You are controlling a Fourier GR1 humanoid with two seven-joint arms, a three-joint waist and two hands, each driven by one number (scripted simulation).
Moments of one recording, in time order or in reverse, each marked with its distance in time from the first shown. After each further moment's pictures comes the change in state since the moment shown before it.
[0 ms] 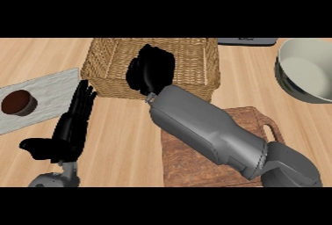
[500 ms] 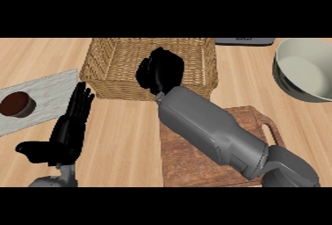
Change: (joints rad) left arm 0.025 -0.005 0.012 -0.019 -0.004 -0.006 0.006; right arm 0.050 0.002 -0.039 0.056 -0.024 -0.072 -0.017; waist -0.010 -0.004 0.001
